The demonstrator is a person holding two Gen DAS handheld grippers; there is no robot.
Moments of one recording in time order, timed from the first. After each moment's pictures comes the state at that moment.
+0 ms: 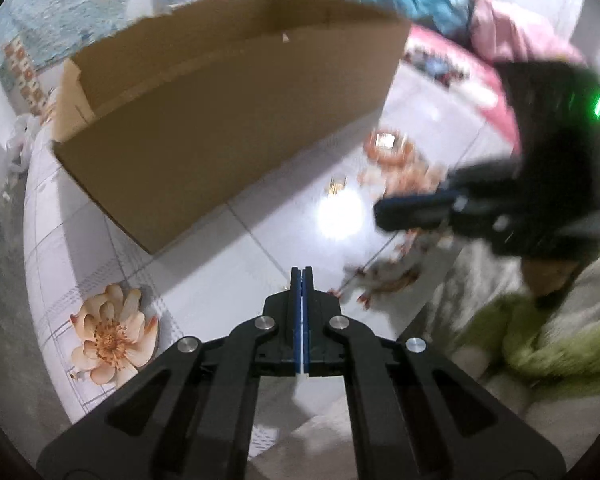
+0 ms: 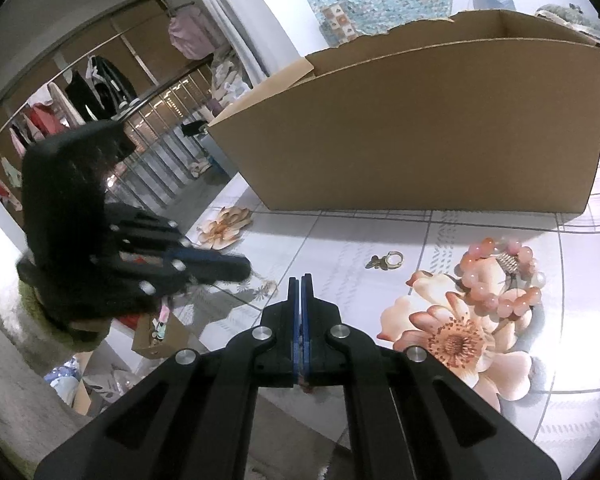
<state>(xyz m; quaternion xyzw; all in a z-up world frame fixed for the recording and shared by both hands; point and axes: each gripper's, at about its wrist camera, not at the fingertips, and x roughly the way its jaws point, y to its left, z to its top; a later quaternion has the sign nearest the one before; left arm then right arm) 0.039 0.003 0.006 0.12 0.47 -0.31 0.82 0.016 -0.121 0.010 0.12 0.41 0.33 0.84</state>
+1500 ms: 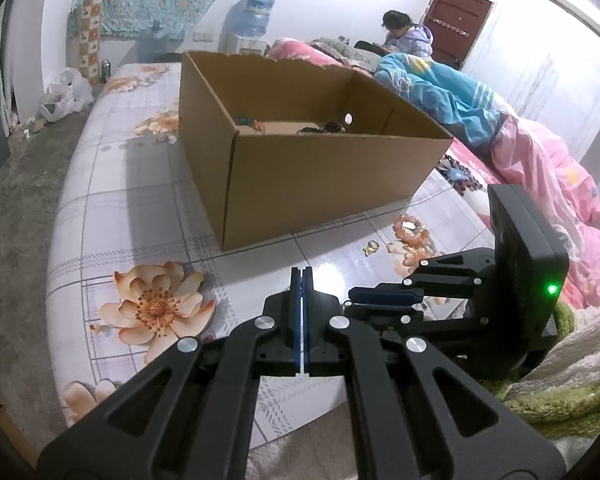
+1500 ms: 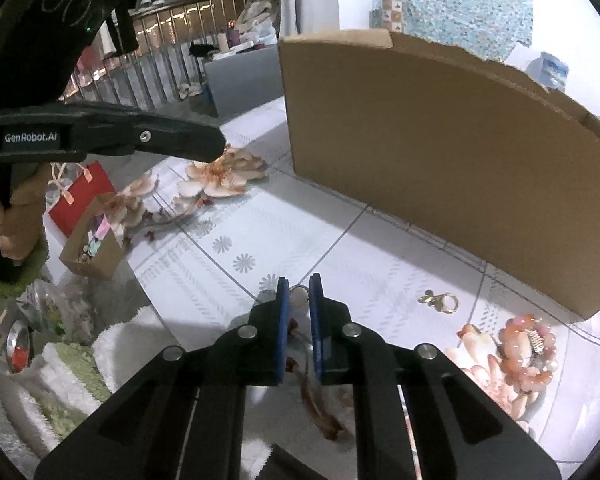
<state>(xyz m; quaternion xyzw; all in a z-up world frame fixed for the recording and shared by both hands) 0.032 0.080 0.027 -0.04 0.40 -0.26 0.88 0.006 -0.048 0.011 -0.10 0.40 0.33 0.85</state>
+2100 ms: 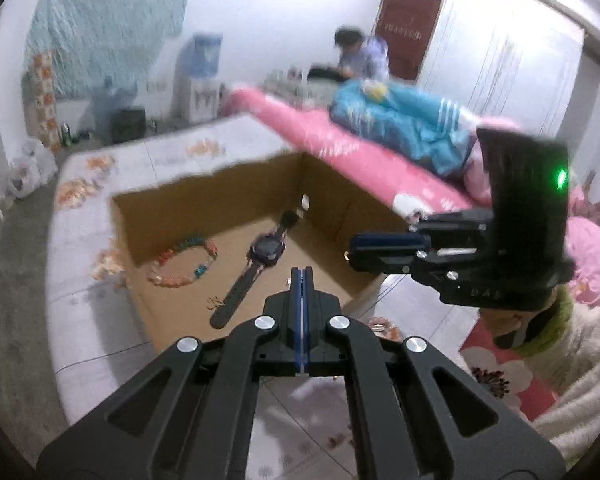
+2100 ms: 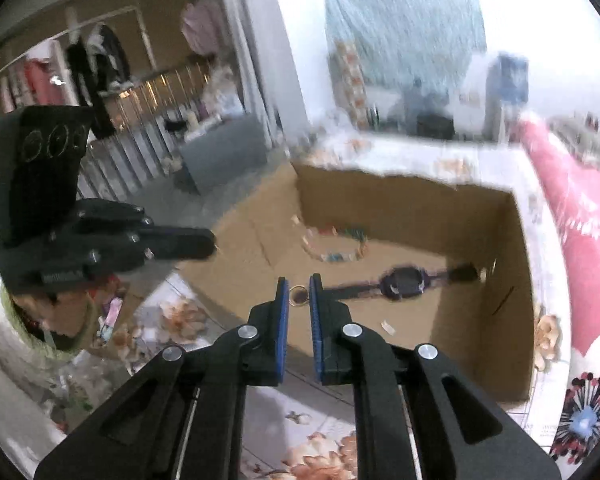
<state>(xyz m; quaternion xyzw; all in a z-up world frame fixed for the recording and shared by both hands) 0.132 0.011 0.106 0.01 0.36 -0.33 0.87 0.119 -0.133 0.131 0.01 0.38 0.30 0.87</state>
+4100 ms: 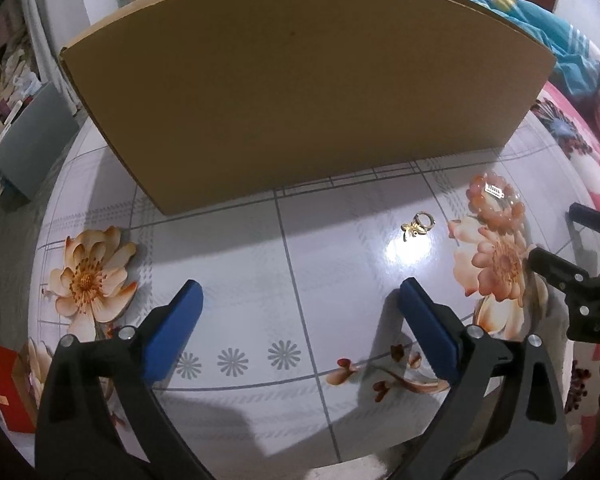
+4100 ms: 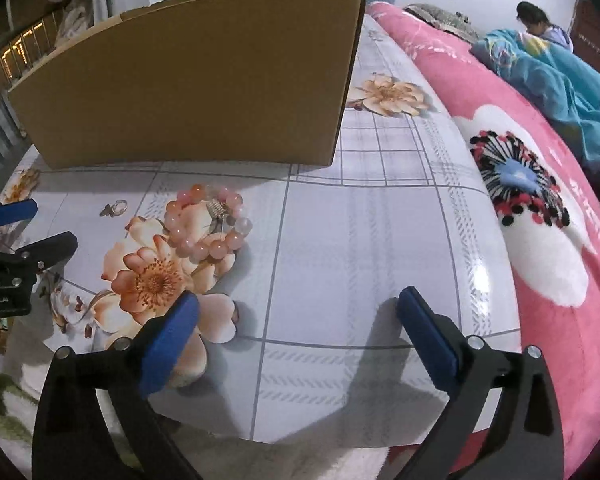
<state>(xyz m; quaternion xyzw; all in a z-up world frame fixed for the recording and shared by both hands) 0.089 -0.038 -0.036 0.04 0.49 -0.08 0.87 0.035 -0.201 0.005 -0.05 0.50 0.03 0.87</state>
